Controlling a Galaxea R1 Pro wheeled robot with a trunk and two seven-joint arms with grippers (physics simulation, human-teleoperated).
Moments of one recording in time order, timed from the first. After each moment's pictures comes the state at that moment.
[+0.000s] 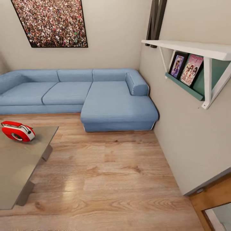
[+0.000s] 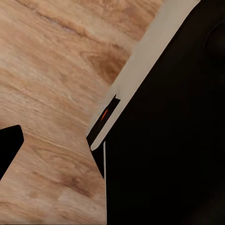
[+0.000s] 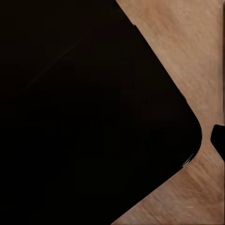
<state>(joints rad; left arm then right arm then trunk) 0.01 0.10 0.55 -0.06 0.04 -0.16 -0.15 -0.04 0.06 0.09 -0.13 0.82 -0.21 -0.12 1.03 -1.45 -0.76</state>
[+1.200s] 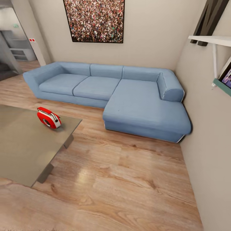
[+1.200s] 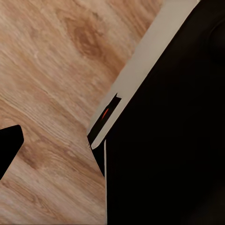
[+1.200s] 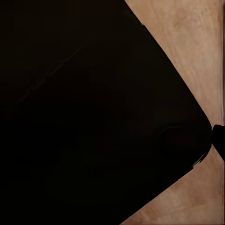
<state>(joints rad) 0.01 0.09 0.55 -0.08 0.04 -0.16 -0.15 -0.04 0.06 0.09 -0.13 0.82 -0.24 -0.11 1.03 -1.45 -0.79</state>
